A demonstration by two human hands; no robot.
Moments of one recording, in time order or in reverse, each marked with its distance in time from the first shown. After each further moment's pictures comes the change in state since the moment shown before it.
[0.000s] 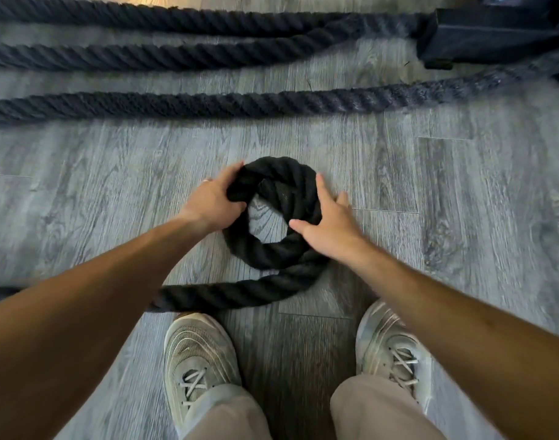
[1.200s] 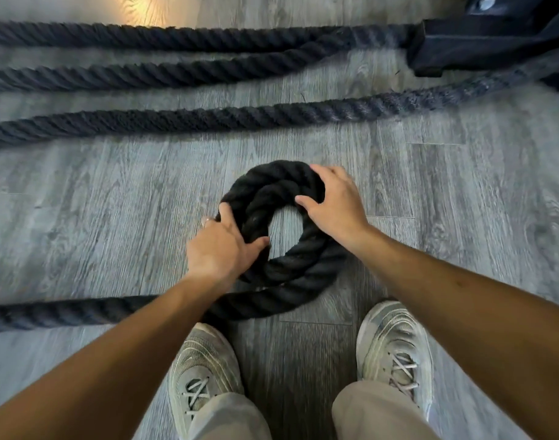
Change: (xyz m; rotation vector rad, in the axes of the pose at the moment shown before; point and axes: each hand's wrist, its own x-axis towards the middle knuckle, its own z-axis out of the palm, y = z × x) left_hand -0.051 0.020 0.035 0.600 0.118 -0.205; right_hand 0.032 -0.008 -0.021 -0.022 0.286 -0.191
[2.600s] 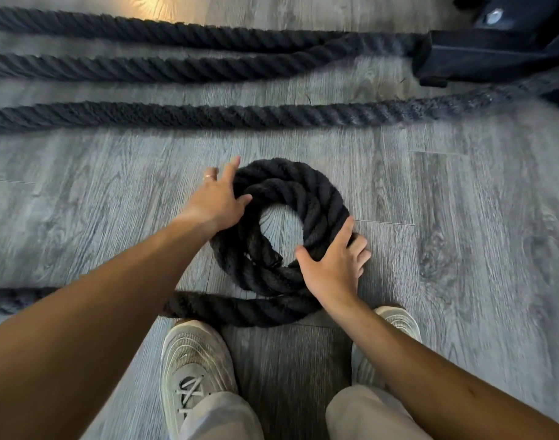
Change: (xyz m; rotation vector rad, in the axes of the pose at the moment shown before) left_hand 0.064 -0.008 -0.031 -0.285 -0.069 0.146; right_hand -0.087 0.009 0.045 -0.001 0.095 0.363
